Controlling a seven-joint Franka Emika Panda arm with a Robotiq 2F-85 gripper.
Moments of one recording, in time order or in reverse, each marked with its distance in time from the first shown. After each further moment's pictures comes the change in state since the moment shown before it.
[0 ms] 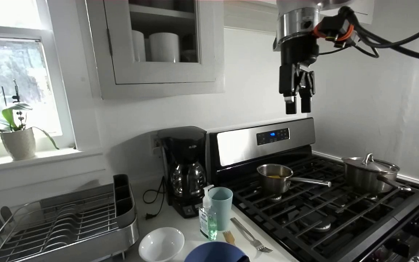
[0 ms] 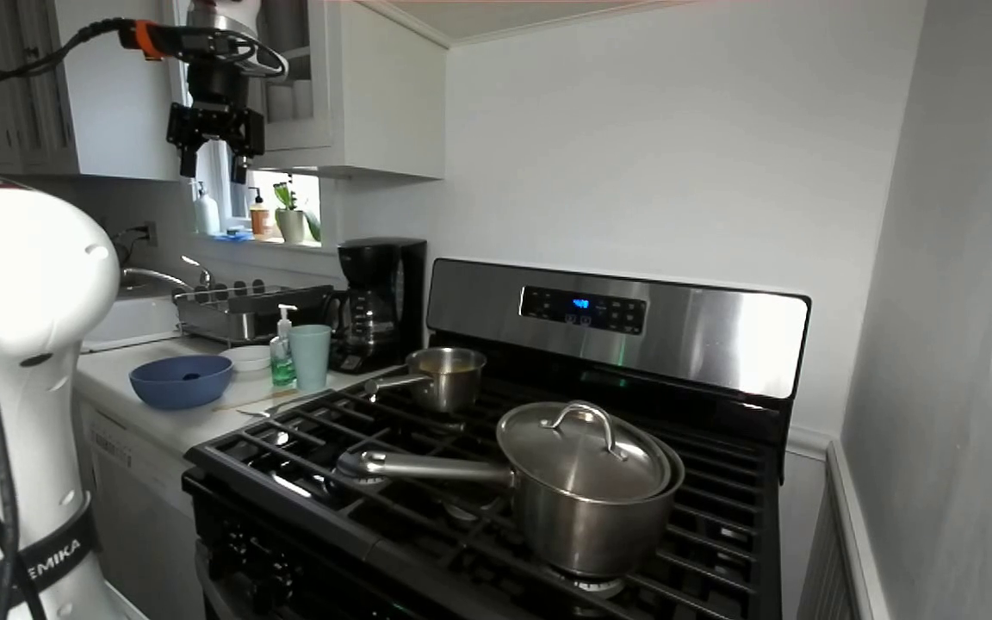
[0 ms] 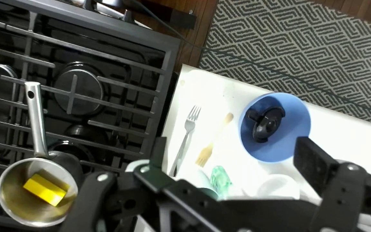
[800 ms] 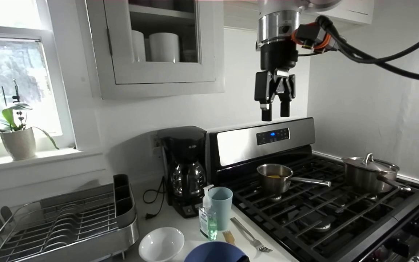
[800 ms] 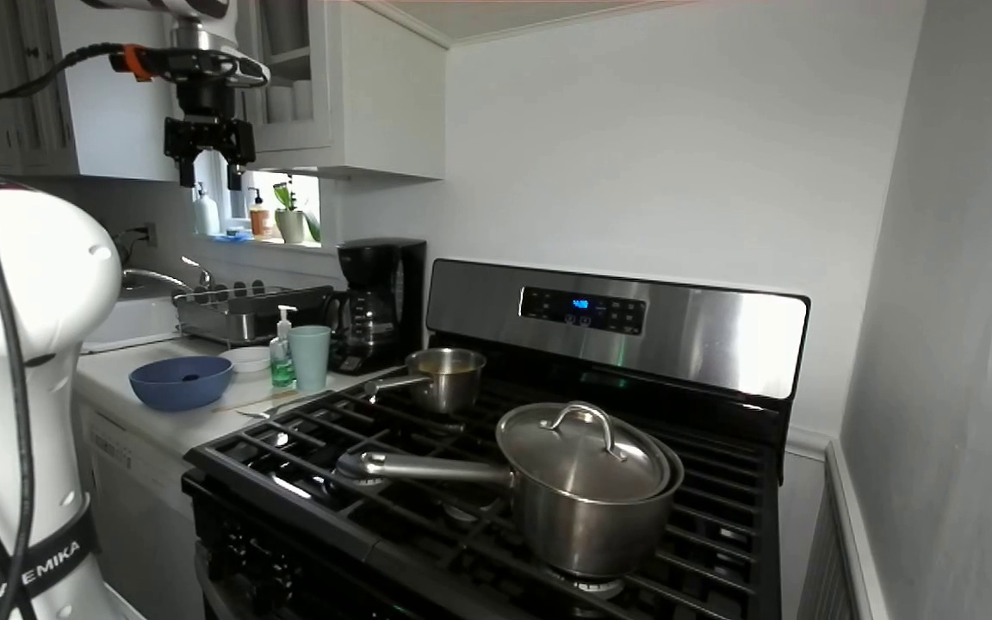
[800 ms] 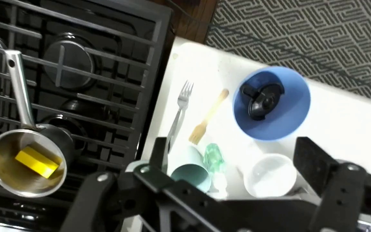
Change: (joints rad) arm 0.019 0.096 0.081 0.056 -0.068 0.115 0.109
